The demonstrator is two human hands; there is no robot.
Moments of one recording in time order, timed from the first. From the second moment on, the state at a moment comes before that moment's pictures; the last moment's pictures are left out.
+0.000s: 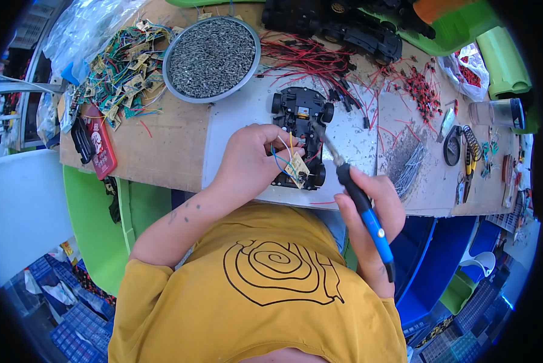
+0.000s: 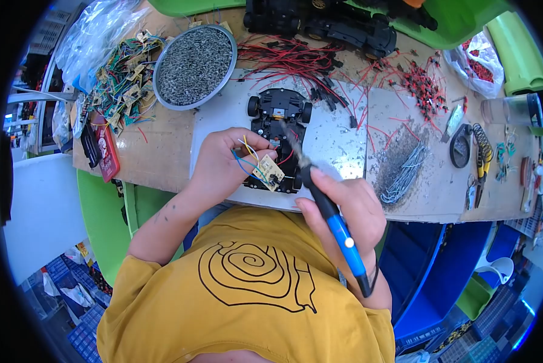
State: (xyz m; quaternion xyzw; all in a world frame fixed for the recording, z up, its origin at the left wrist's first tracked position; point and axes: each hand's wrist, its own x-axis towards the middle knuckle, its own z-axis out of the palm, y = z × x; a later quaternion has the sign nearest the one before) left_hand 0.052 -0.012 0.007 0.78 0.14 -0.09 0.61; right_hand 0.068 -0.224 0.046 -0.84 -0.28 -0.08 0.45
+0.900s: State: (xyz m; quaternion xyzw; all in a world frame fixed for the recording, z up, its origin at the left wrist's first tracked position) left_hand 0.051 -0.014 0.004 0.80 0.13 -0.07 0.59; right_hand 0.061 -0.230 0.050 -0.84 -0.27 -0.07 0.47
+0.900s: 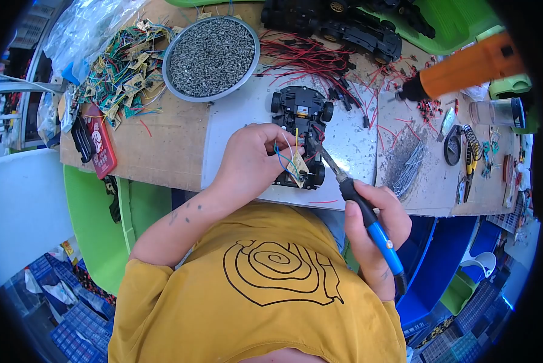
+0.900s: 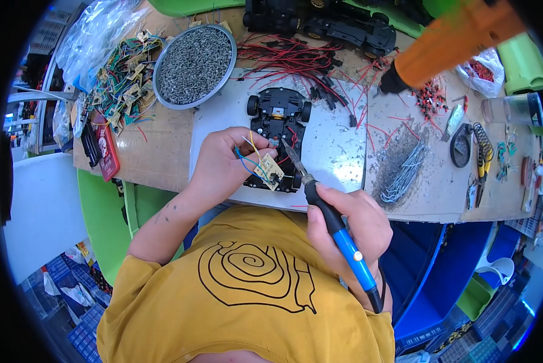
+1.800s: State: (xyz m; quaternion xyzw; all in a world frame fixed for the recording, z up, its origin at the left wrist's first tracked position) left_hand 0.047 -0.005 0.013 0.80 0.16 -0.09 0.58; right_hand 0.064 -0.223 0.054 -0.84 -0.29 -0.08 0.45
